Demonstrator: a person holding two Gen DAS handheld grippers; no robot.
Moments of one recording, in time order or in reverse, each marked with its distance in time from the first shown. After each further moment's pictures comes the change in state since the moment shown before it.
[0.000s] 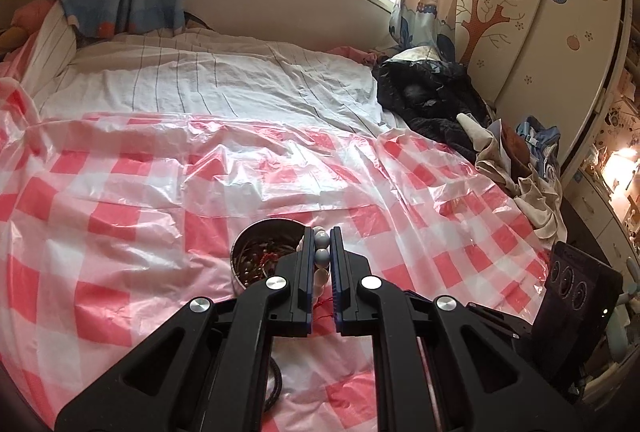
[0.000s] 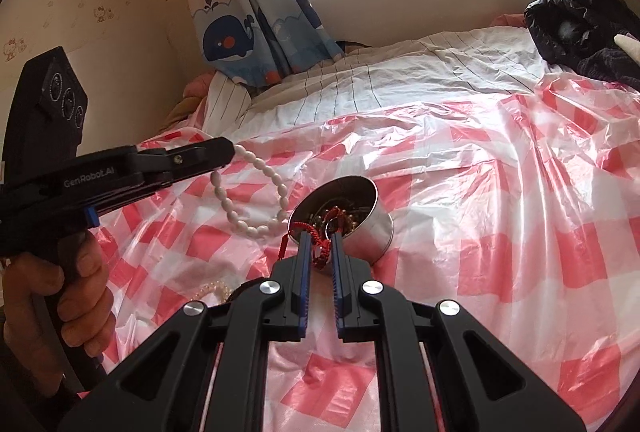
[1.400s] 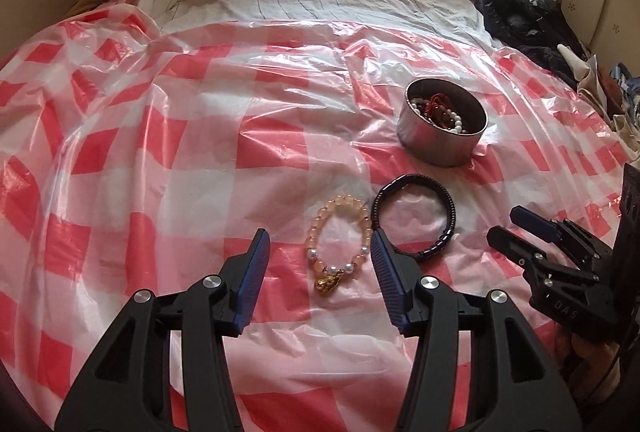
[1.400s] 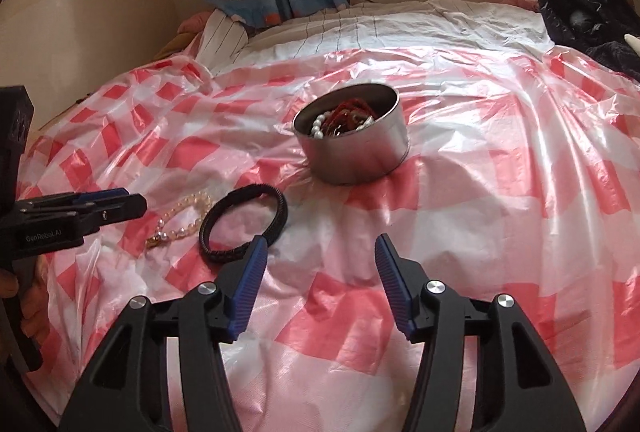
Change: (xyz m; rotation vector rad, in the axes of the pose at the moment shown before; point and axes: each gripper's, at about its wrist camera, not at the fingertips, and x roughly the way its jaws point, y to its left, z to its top) left arm -0.060 0.074 -0.105 -0.004 0.209 0.428; right arm 0.032 0.028 -0.072 -0.098 0.183 -0.077
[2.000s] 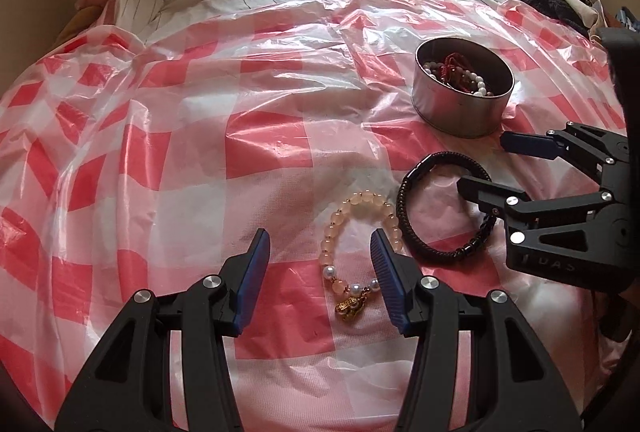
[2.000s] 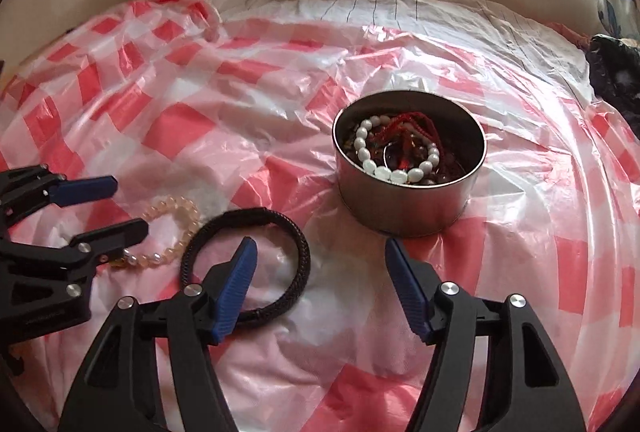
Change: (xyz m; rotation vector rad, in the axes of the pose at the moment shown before) left arm 0.038 -0.013 0.008 0.153 0.071 0.074; right arm 0.067 0.038 0.048 -0.220 0.175 -0.093
